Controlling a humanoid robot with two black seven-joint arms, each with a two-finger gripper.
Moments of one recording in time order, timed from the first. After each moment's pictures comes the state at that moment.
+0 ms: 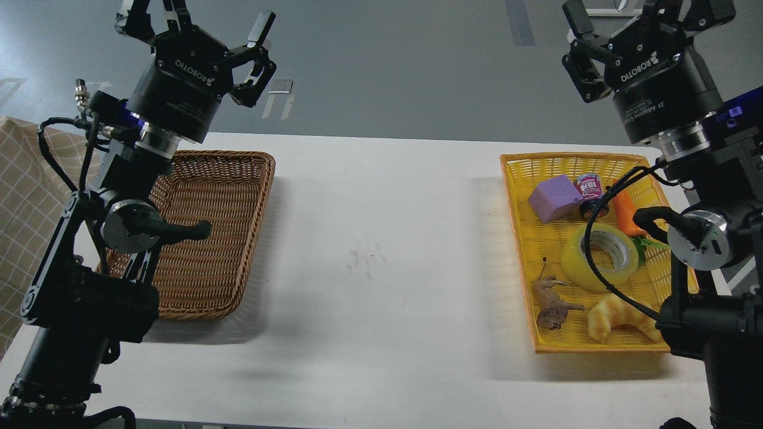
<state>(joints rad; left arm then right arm) -0.36 0.15 -1.51 -1.54 0.63 -0.37 -0.10 0.42 0.00 1.56 1.63 -1.02 0.29 -0.03</state>
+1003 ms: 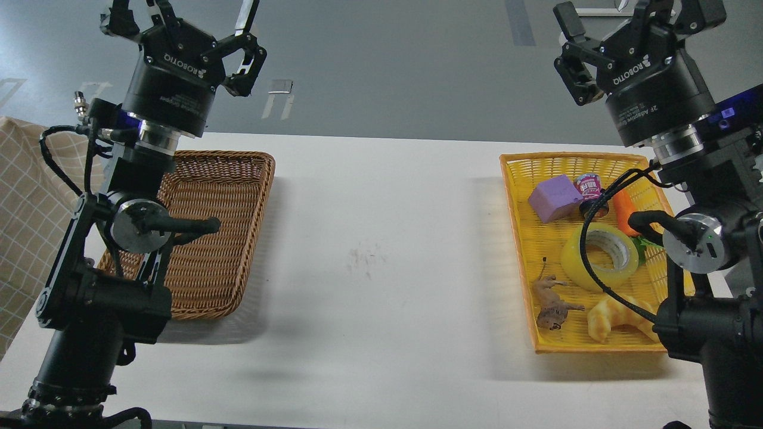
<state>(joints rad) -0.36 0.09 -1.53 -1.54 0.62 -0.32 -0.15 0.41 0.00 1.54 1.65 -1.02 0.30 -0.03</state>
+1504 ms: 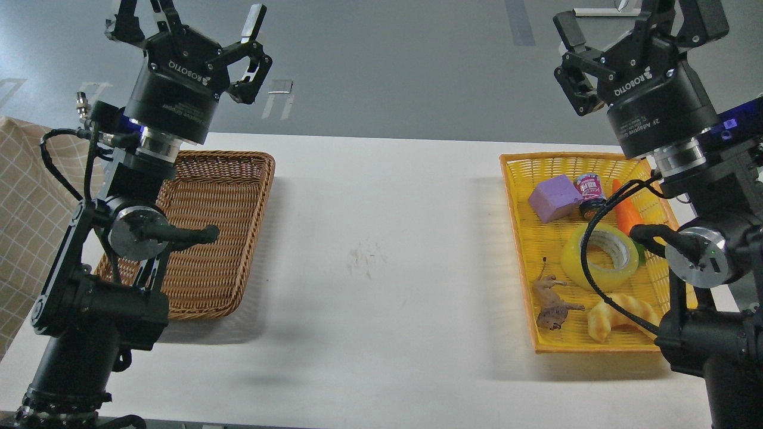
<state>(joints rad) -0.34 0.11 -1.53 -1.58 0.63 -0.35 -0.14 0.35 0.00 1.54 1.71 -1.02 0.30 -0.03</state>
